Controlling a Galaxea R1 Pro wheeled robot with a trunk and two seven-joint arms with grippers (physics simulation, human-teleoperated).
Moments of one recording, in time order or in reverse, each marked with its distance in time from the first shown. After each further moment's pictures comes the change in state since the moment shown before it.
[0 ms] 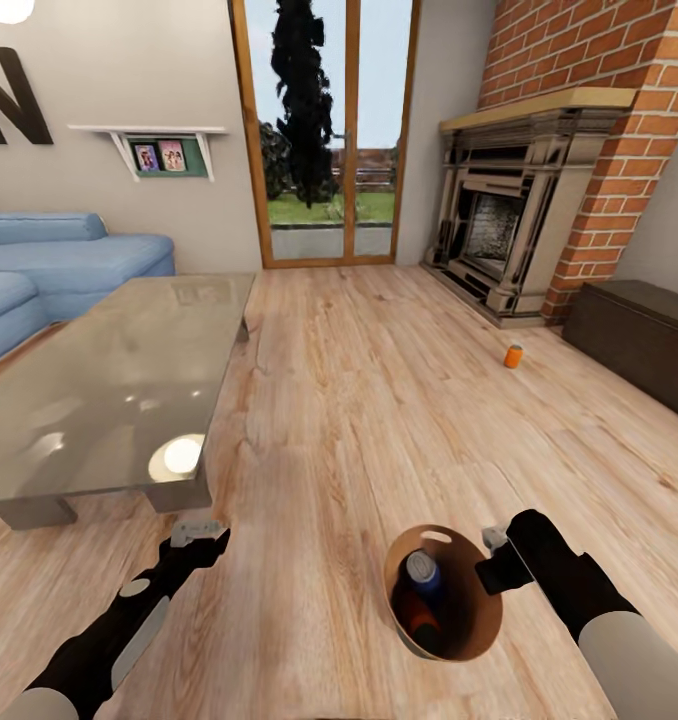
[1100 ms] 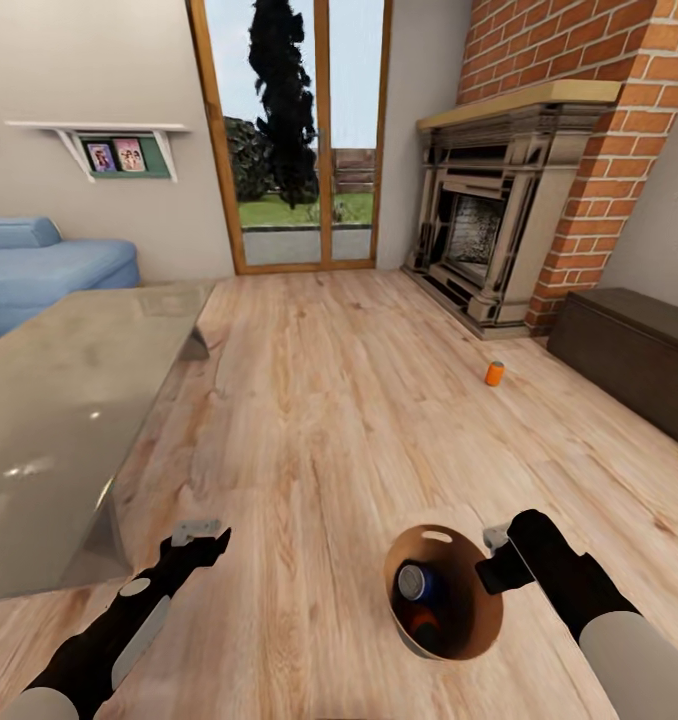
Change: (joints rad) left arm 0.000 0.000 -0.002 -0.005 -0.001 -0.003 -0.002; right arm 0.000 -0.002 -0.002 0.000 -0.005 0.001 0.000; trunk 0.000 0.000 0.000
